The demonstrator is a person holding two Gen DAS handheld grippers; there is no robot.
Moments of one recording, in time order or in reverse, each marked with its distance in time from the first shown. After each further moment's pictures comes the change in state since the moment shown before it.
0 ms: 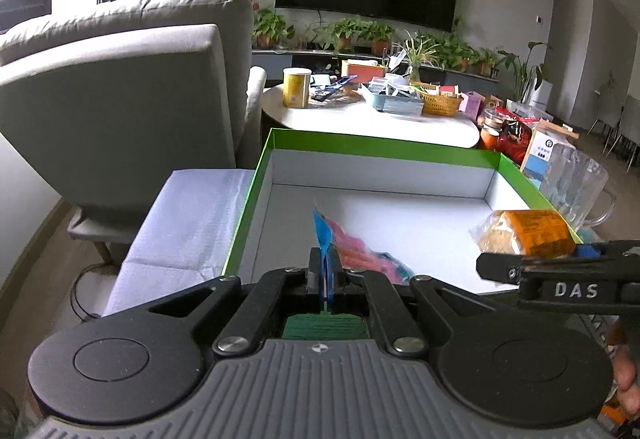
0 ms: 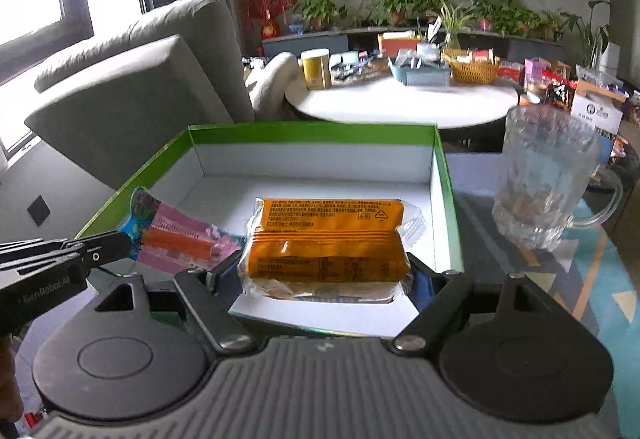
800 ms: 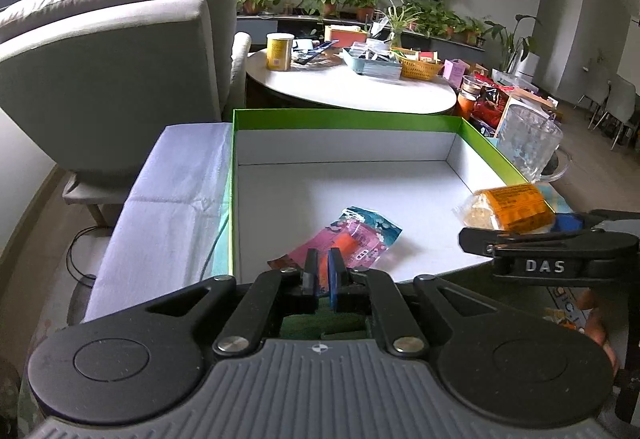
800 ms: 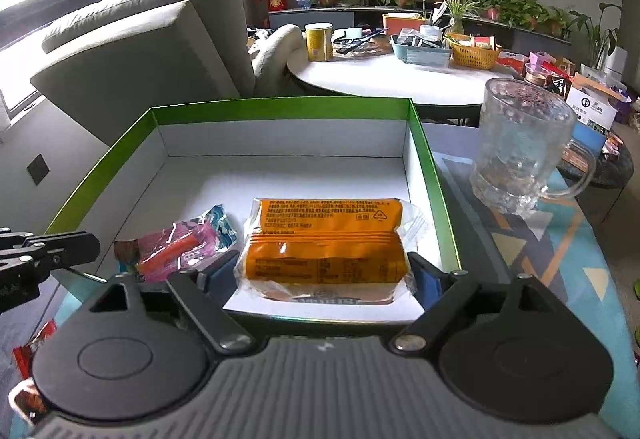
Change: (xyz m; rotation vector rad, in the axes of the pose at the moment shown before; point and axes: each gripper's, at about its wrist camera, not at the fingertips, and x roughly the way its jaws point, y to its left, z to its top) left arm -0.053 -0.015 -0.018 -0.010 0.116 -0.045; right arm -0.022 -0.009 -0.016 -0.071 0.067 -0.012
